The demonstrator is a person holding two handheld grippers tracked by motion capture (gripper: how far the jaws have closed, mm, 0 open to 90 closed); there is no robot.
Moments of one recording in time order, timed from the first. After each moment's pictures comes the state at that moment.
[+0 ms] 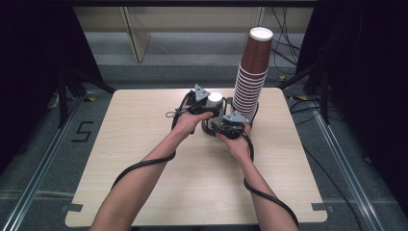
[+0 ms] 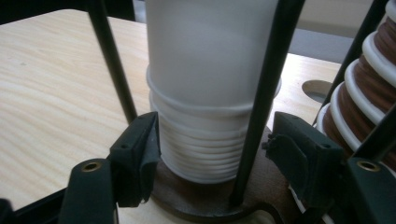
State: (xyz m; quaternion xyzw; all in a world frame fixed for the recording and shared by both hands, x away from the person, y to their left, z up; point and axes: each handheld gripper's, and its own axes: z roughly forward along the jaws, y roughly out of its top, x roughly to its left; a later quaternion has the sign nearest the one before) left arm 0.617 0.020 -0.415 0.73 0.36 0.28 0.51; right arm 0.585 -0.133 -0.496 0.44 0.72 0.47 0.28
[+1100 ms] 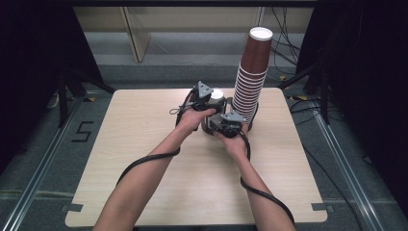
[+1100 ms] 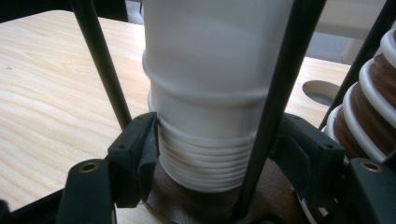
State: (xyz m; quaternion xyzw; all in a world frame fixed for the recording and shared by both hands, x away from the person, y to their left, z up) left arm 0.626 0.009 -0.407 0.72 0.35 0.28 0.52; right arm 0.590 -0.127 -0.497 0.44 0.72 0.46 0.29
